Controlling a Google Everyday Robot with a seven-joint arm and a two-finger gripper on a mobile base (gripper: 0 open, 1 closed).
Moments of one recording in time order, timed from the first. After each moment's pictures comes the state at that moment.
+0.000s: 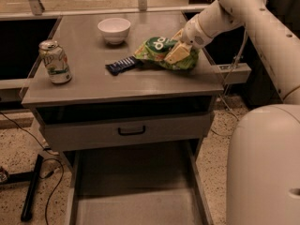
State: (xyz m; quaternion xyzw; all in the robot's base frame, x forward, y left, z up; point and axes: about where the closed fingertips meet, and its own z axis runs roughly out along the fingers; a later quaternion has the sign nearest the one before) arm 0.744 -0.092 0.860 -0.62 0.70 0.14 0.34
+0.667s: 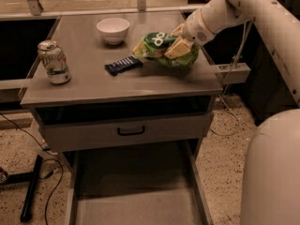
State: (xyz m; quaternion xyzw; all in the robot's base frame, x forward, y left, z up) arm 0.720 -0.087 0.891 -0.63 0.68 0.14 0.36
